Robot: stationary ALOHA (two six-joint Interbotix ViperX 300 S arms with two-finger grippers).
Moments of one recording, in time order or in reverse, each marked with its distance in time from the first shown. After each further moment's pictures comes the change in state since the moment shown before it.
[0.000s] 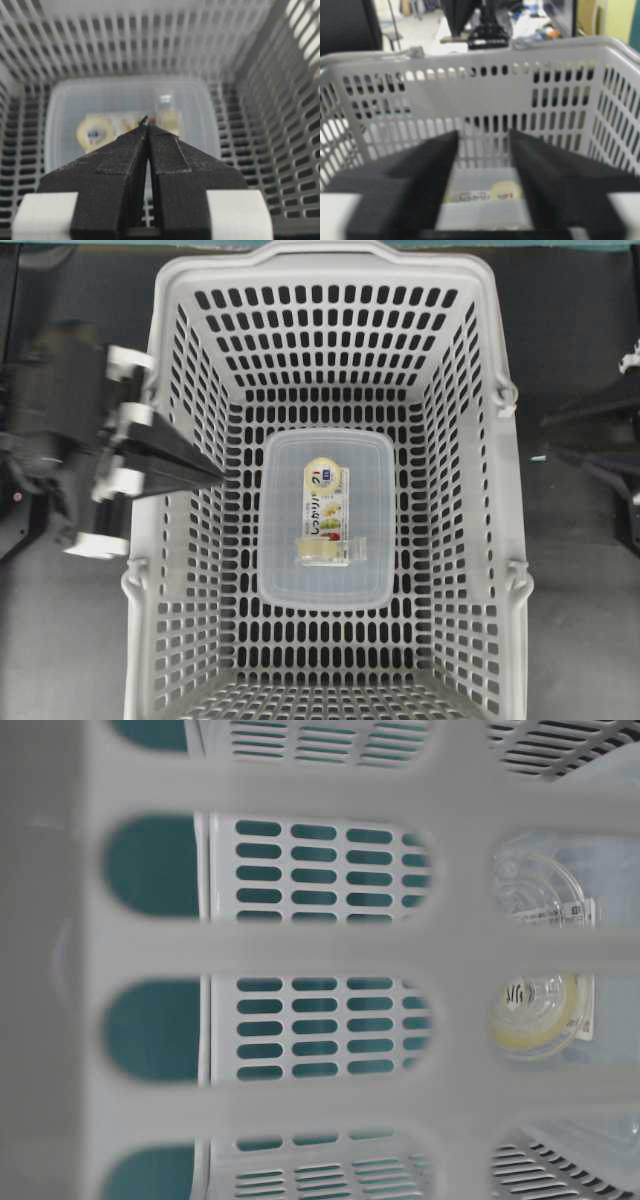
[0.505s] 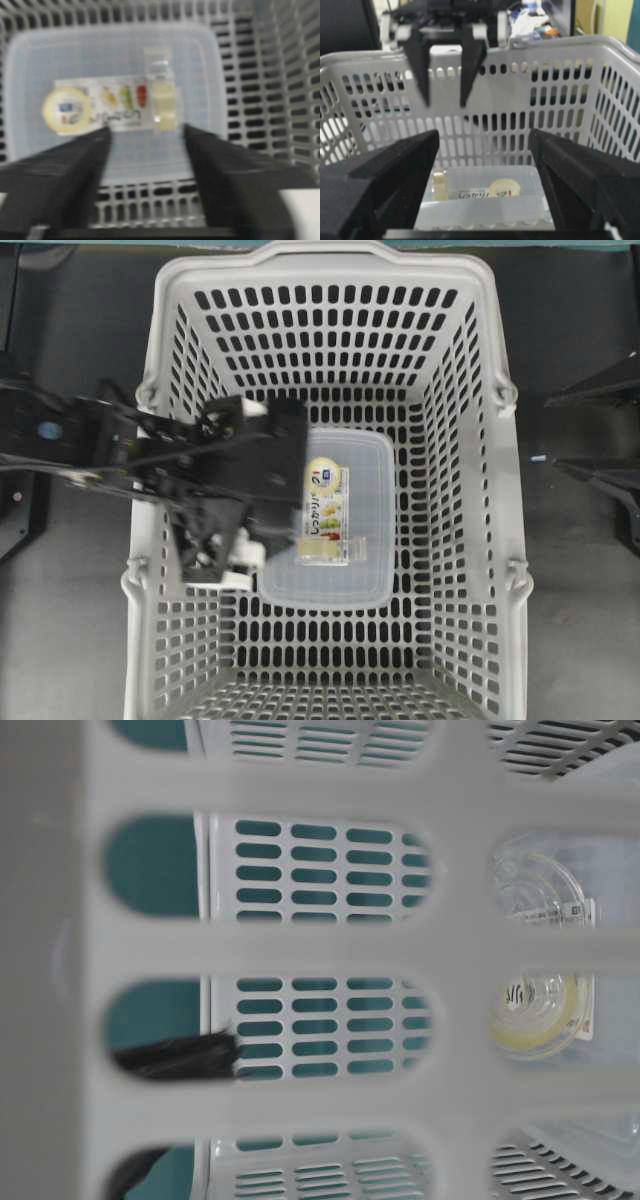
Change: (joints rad) left arm -0.035 0.362 -0.262 -0.002 0.262 -0.029; right arm -0.005 -0.020 -0.002 0.000 0.029 0.000
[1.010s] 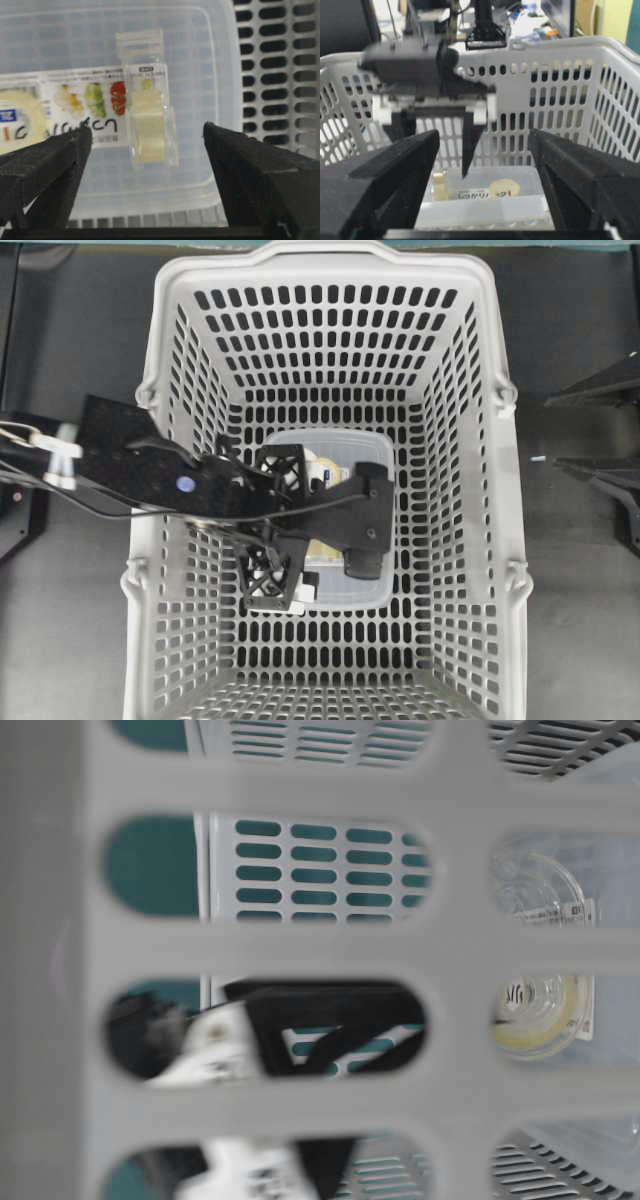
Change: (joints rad) left arm -0.017 0.258 -0.084 0.002 0.054 -0.018; right arm -0.002 -0.003 0.000 0.000 0.000 0.000
